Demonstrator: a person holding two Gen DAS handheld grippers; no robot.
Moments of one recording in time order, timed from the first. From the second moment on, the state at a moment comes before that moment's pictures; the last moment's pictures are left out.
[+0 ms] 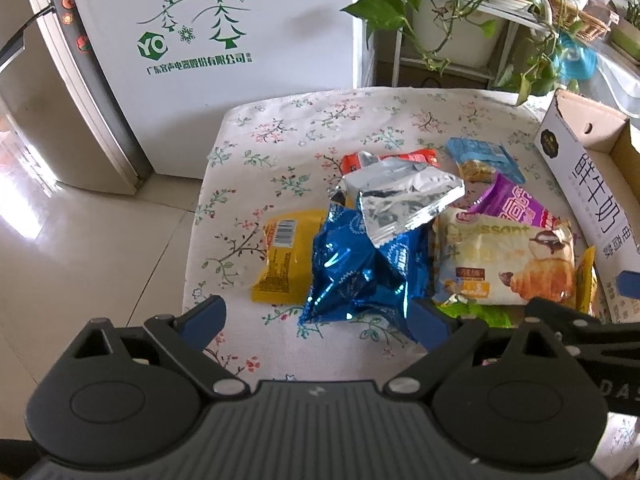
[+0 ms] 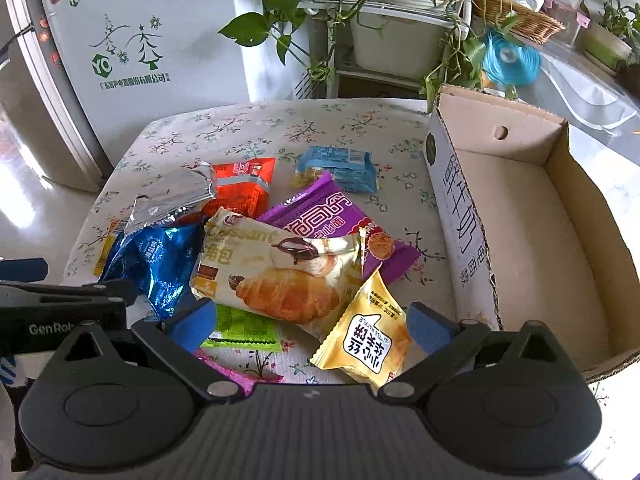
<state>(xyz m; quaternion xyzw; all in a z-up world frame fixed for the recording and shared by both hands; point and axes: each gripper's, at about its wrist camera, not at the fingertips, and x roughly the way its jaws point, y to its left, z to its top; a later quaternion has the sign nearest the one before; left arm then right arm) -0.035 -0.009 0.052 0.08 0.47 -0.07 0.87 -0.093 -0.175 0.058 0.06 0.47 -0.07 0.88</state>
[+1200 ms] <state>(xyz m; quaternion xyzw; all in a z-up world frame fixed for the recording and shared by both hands) 0.065 -0.031 0.052 -0.03 0.52 -0.16 0.84 -0.133 -0.175 0.047 0.05 0.45 0.12 0.88</state>
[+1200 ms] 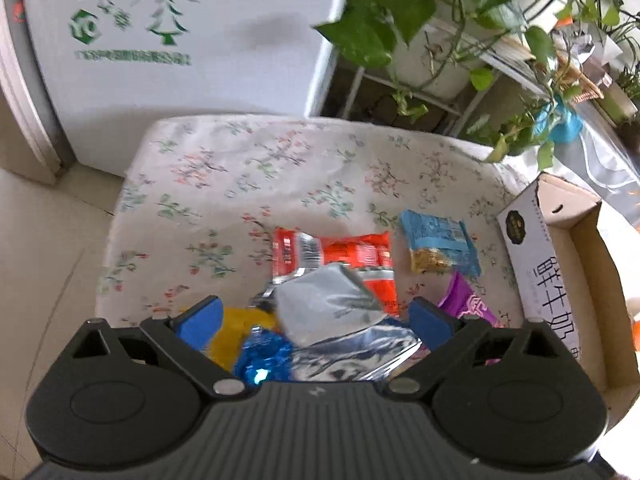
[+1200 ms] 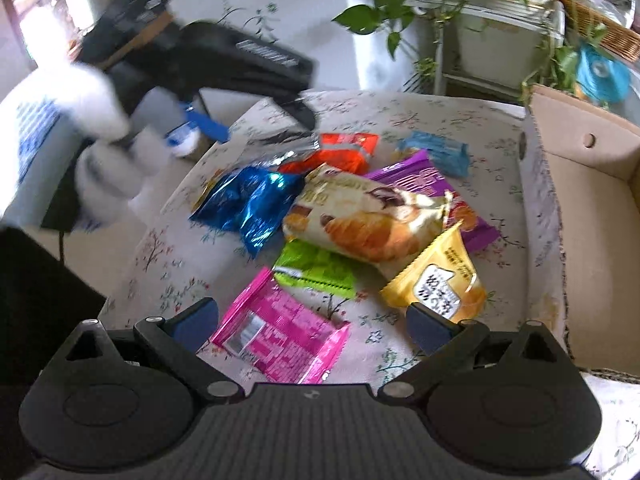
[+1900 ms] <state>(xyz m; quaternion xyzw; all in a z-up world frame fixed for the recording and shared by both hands) 0.056 -0.021 0.033 -0.04 0.54 -0.16 0.82 -0.109 -0.153 0.014 0.05 0.47 0.15 0.87</state>
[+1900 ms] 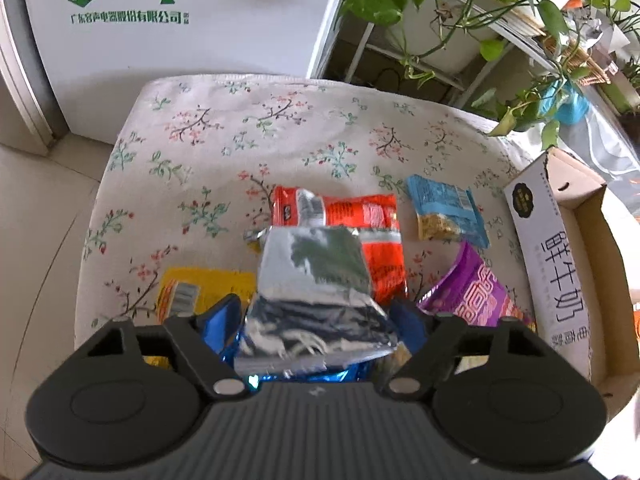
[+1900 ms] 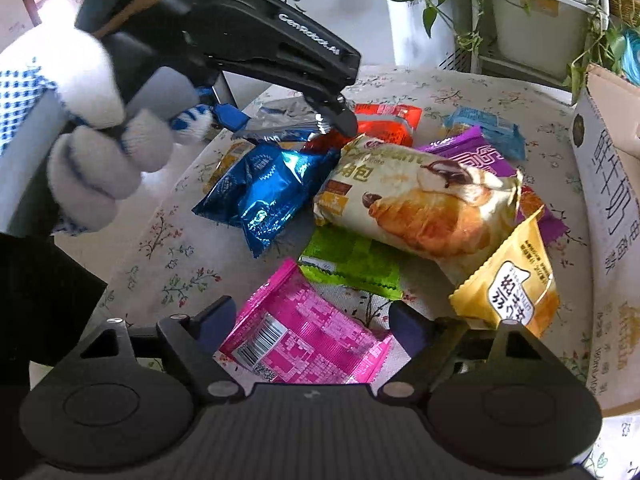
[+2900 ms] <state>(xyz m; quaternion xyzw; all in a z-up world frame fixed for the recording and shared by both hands) 0.063 0.003 0.021 -0.07 0.55 -0.13 0.82 -0.118 -0.112 0.003 -0.06 0.48 0.19 0.85</state>
